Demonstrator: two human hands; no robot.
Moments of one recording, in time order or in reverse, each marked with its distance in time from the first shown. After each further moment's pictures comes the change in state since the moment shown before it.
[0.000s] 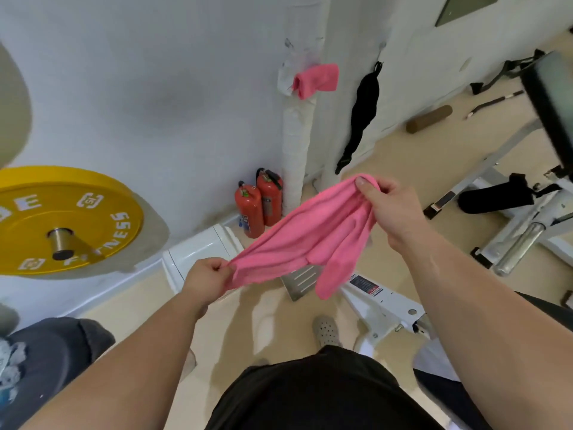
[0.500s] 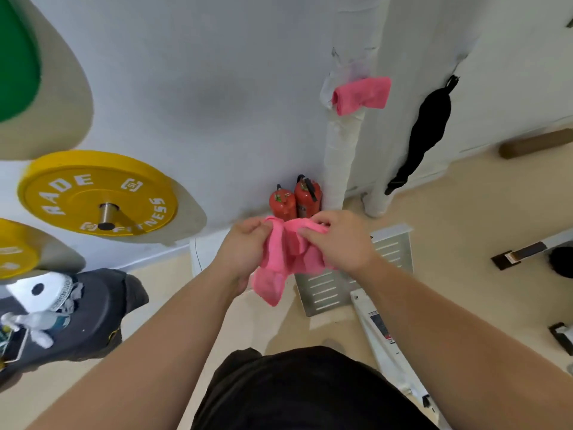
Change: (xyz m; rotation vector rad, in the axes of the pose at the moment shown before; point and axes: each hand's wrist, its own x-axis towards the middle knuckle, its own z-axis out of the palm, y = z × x) left_hand -0.014 0.180 0.083 -0.418 0.160 0.021; right_hand 0.082 0.015 0.037 -0.449 -0.605 -0.308
